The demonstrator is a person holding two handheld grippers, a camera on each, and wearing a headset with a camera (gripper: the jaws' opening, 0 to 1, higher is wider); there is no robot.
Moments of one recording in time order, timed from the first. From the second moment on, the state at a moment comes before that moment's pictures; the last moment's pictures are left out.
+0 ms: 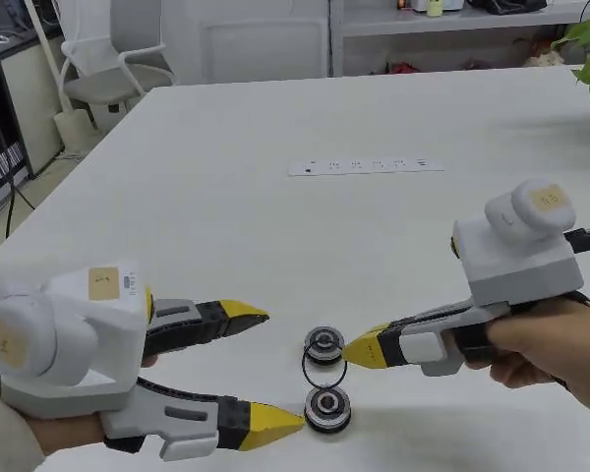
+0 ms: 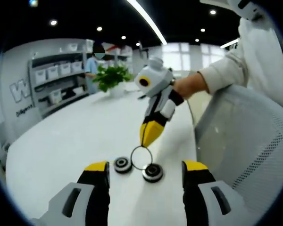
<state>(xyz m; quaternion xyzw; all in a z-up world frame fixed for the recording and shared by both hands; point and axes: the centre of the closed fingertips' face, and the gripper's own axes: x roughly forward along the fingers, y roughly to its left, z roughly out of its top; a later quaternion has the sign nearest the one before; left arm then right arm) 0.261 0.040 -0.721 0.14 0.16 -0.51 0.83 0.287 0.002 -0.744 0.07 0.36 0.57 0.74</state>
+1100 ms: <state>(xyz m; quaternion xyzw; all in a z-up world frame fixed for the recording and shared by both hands) 0.247 0.077 -0.745 0.09 0.20 -0.48 0.85 0.277 0.026 -0.729 0.09 0.34 0.58 0.73</state>
